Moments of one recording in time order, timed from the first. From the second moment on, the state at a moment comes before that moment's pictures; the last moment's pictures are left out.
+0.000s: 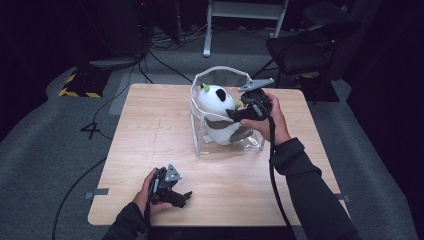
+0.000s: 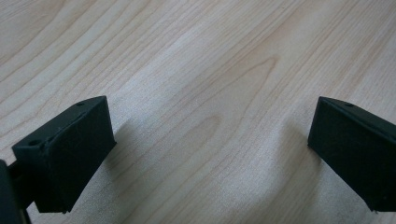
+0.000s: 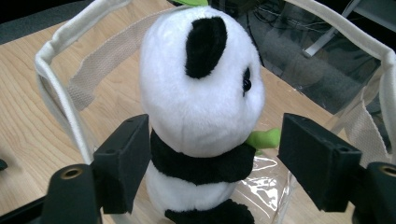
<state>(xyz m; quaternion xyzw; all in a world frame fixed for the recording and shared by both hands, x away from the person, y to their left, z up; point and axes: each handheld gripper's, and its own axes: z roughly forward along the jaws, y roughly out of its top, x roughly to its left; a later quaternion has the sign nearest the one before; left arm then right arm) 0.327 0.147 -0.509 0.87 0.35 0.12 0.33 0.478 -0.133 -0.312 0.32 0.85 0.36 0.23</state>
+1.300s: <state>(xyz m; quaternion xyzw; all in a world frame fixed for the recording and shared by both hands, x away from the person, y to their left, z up) 0.327 0.147 -0.509 0.87 0.35 0.12 0.33 0.452 -0.163 -0.295 0.30 0.84 0.38 0.25</state>
